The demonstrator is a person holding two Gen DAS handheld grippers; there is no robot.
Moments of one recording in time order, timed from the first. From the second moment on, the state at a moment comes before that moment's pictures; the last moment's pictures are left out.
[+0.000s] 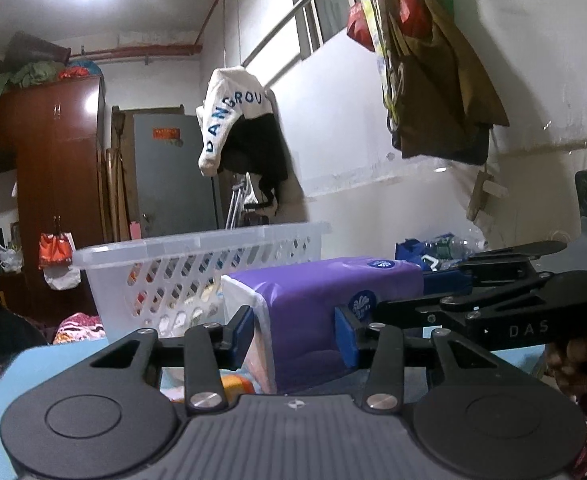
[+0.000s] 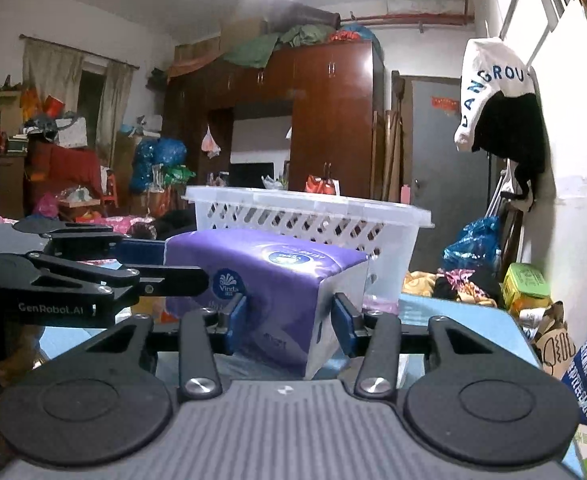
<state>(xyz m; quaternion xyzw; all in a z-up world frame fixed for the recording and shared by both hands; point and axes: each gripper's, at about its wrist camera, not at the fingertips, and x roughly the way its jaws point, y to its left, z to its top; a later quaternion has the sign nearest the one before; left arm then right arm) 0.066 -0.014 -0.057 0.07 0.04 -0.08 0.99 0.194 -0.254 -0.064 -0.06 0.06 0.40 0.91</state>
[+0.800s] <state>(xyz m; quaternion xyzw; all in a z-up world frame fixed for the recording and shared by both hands) 0.180 0.046 0.074 0.06 0.05 -0.02 1.00 0.316 -0.171 0.041 -0.09 0.07 0.41 0.90</state>
